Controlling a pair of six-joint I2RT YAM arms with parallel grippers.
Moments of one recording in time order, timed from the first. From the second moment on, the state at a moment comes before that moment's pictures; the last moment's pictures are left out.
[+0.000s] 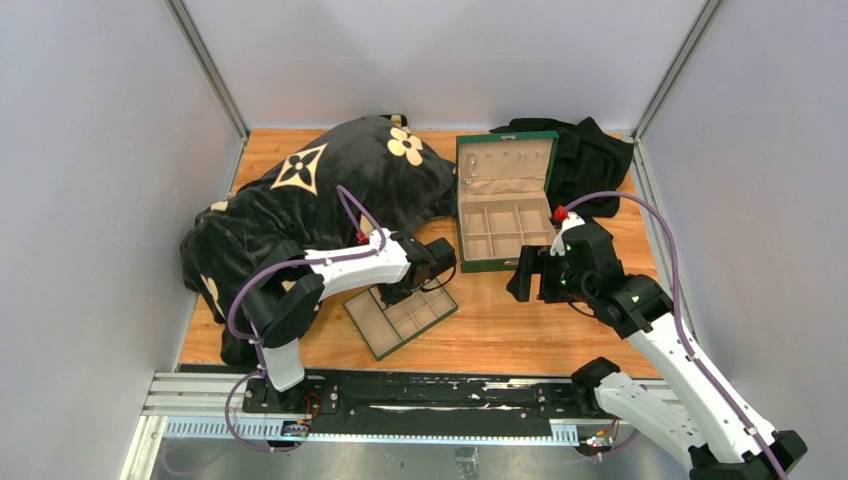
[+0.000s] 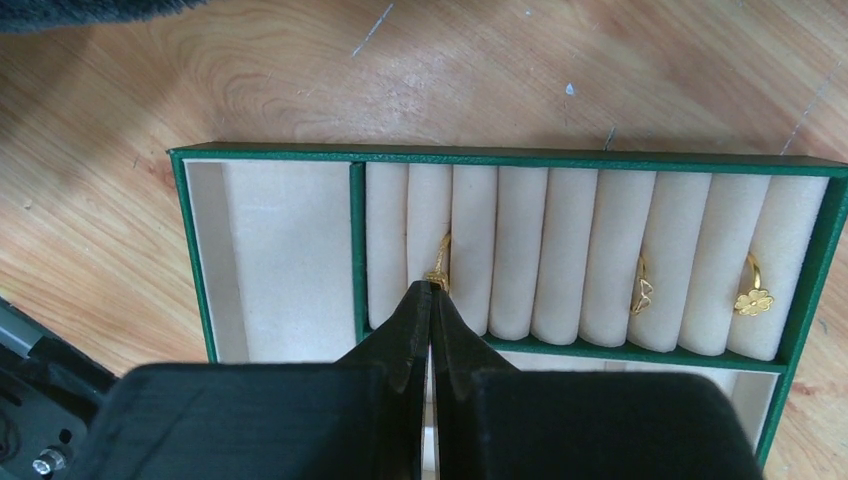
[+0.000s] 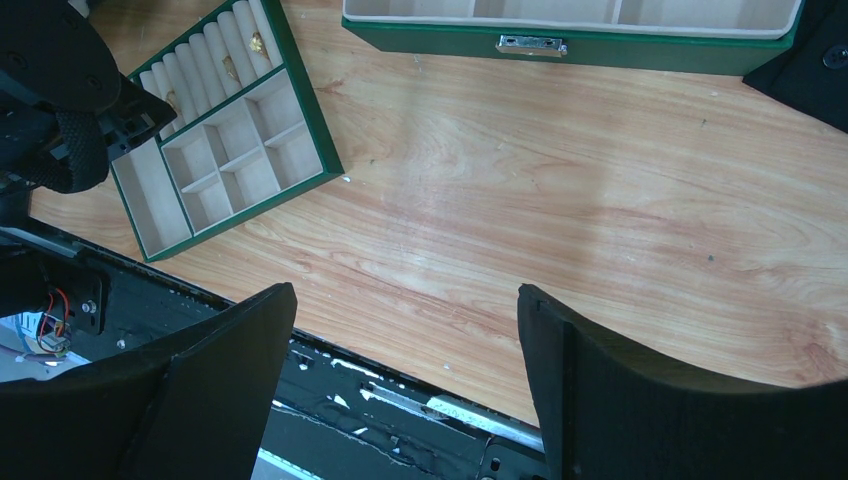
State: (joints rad) left arm -0.93 1.79 1.20 -1.07 -0.57 -1.55; right arm 0.52 0.76 0.86 -0.84 -0.05 0.43
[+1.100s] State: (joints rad) left arm -0.96 1.84 1.40 -0.94 -0.61 -1.28; right arm 0.52 0.74 0.85 -0.84 -0.05 0.43
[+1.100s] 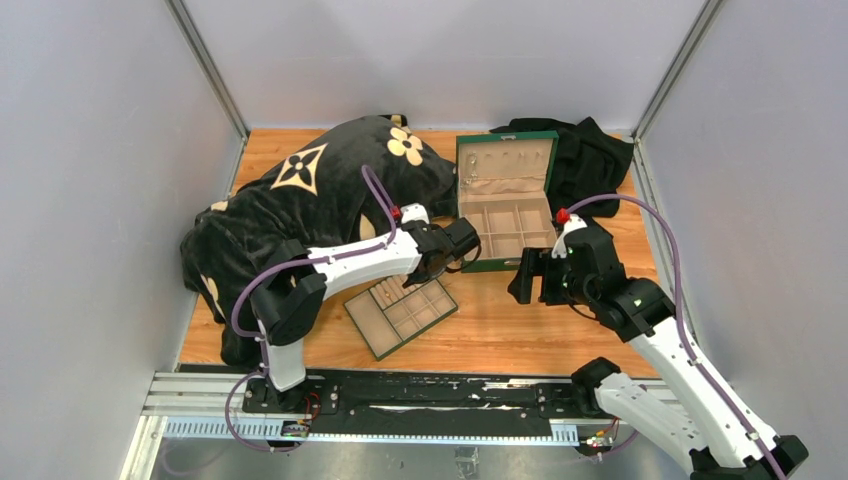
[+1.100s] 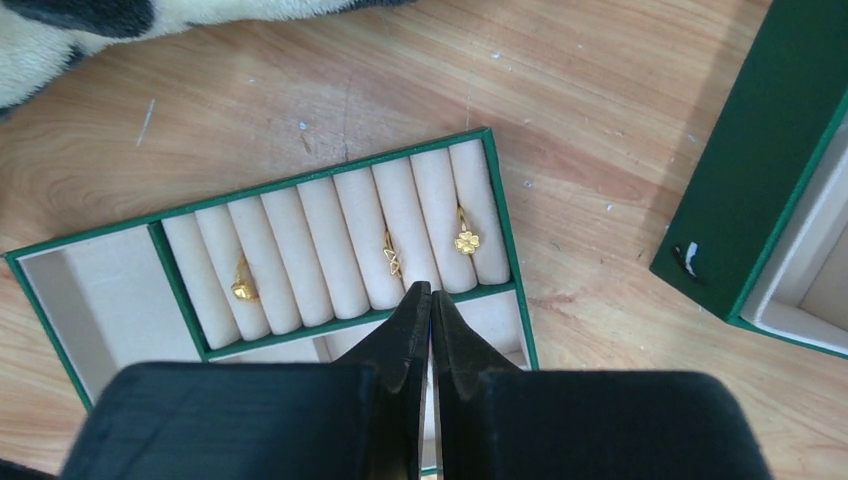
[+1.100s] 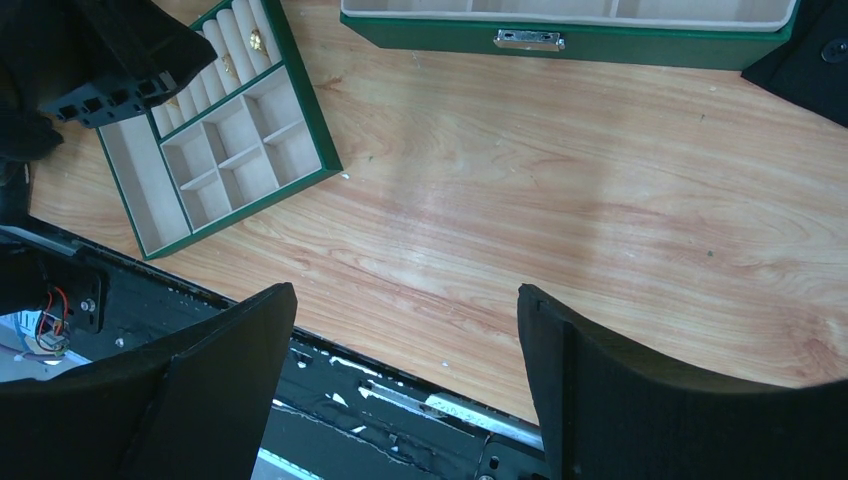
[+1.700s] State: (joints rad) left arm -0.92 1.81 1.23 -0.79 -0.53 -1.25; right arm 0.52 0.74 0.85 -0.85 -0.05 0.43
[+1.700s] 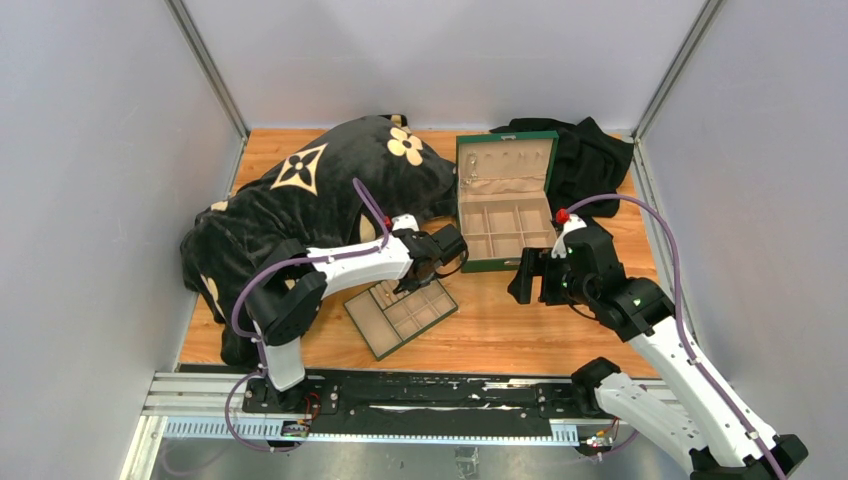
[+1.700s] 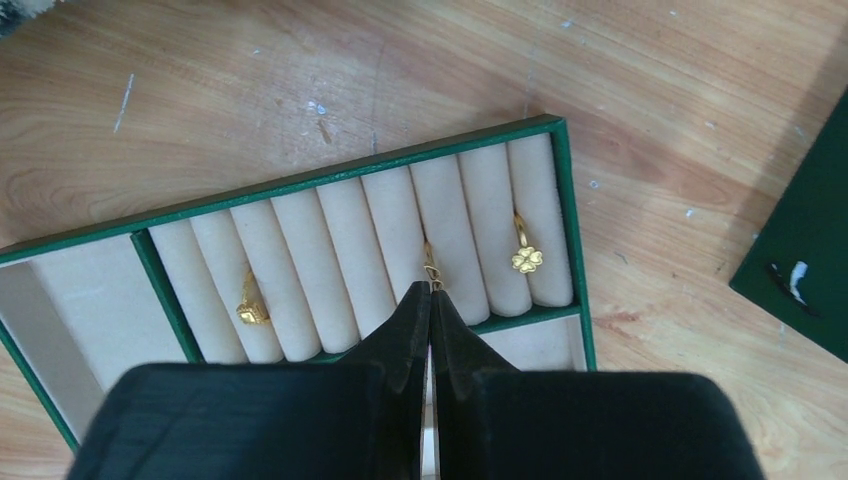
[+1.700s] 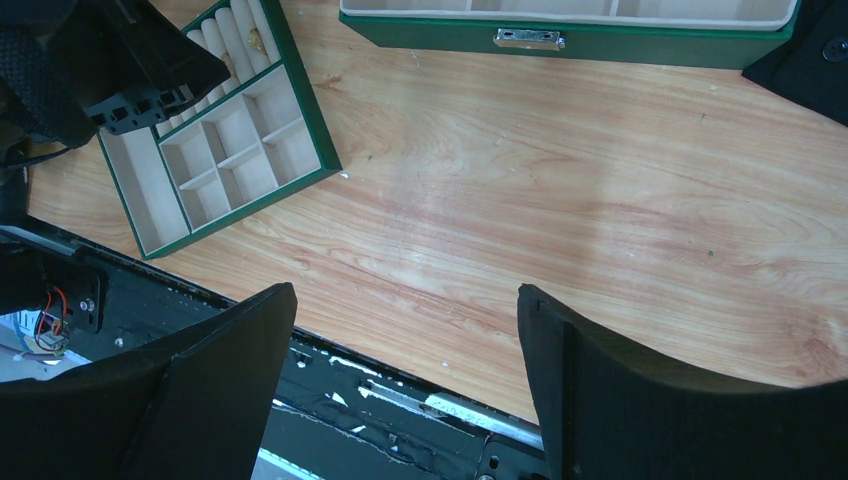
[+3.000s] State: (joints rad) left arm -0.89 1.17 1.04 -0.78 -0.52 -1.03; right arm 0.71 0.85 0.86 -0.85 0.15 0.42
